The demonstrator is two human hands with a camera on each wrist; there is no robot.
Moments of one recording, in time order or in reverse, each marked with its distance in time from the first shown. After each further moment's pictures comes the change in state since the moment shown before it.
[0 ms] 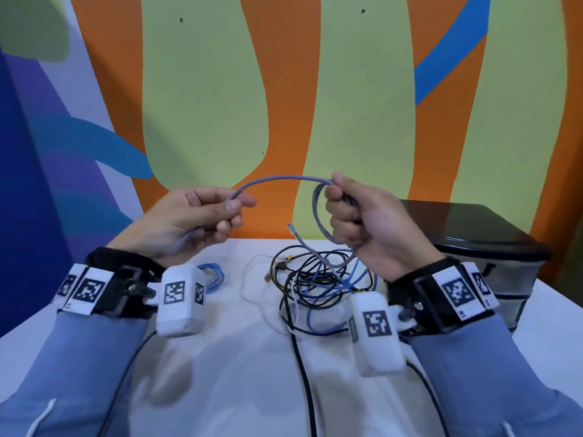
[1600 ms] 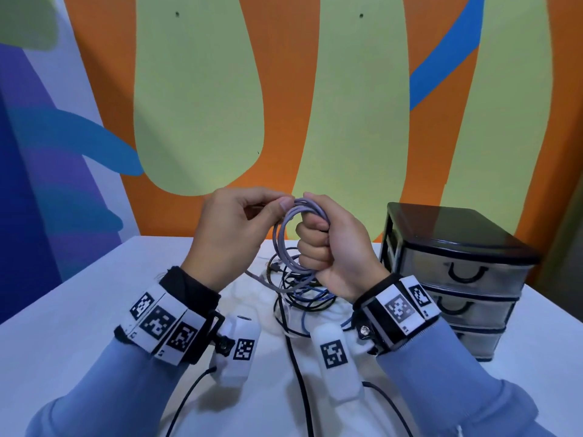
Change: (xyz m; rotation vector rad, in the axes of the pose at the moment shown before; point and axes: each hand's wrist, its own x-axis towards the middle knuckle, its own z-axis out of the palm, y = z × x) left_hand 0.014 -0.030 0.066 0.489 0.274 0.505; right_hand 0.006 0.035 0.028 0.169 0.064 0.061
